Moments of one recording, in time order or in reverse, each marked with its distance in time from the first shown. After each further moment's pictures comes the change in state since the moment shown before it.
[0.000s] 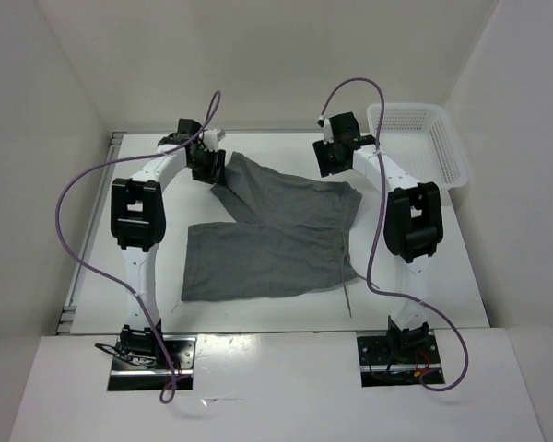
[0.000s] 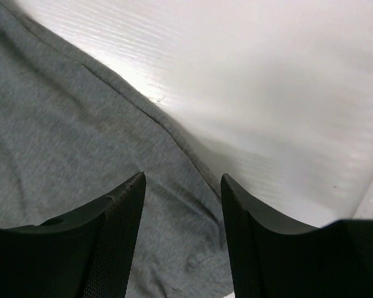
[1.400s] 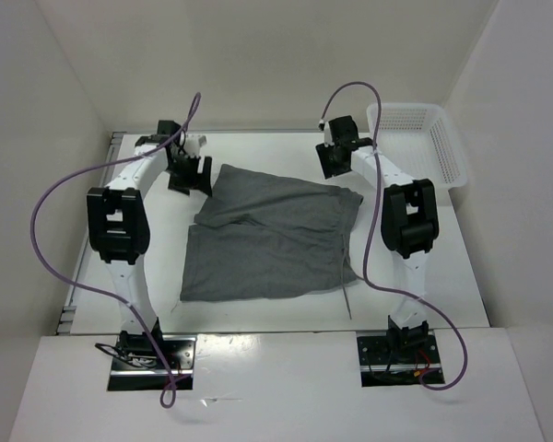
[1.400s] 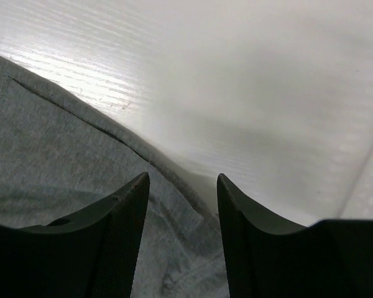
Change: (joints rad) left arm 0.060 -0.205 -0.209 -0.207 -0.047 0.002; right arm -0.013 0.071 0.010 0.038 0.074 -0.035
